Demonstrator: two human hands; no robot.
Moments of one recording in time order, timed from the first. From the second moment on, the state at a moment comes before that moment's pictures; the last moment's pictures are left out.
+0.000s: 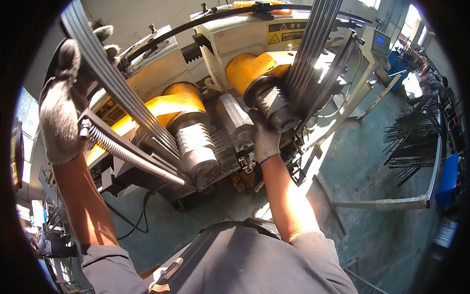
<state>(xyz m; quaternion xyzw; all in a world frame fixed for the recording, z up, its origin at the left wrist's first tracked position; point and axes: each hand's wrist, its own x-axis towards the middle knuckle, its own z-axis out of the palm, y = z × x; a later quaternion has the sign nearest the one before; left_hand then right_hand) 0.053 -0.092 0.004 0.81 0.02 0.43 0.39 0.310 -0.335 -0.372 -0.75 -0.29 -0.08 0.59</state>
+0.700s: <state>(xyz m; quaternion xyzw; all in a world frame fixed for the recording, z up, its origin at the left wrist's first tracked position) 0.058 -0.105 0.034 0.86 -0.02 0.23 0.45 0.309 -0.326 -0.355 -0.49 -0.09 0.15 0.85</state>
